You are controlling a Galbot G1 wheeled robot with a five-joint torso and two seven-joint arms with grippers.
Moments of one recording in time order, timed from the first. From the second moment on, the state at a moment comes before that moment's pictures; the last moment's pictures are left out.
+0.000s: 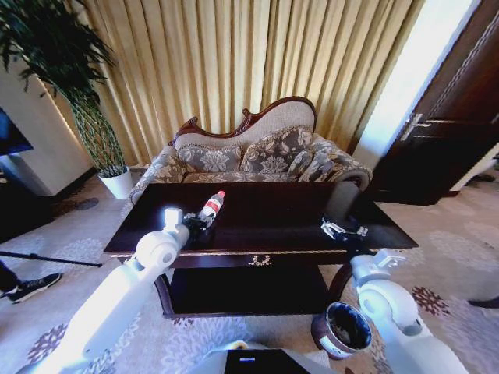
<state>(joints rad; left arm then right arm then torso) 0.90 -0.91 -0.14 -2.06 -0.92 0.66 -0.39 -1.55 1.08 0.71 2.23 0.67 -0.17 0.27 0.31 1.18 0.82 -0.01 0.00</state>
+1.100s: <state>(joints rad) 0.40 -0.86 0.30 -1.58 0.24 -0.49 -0.09 -1.01 0.95 0.38 2.19 1.32 -0.21 0.24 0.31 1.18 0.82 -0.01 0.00</state>
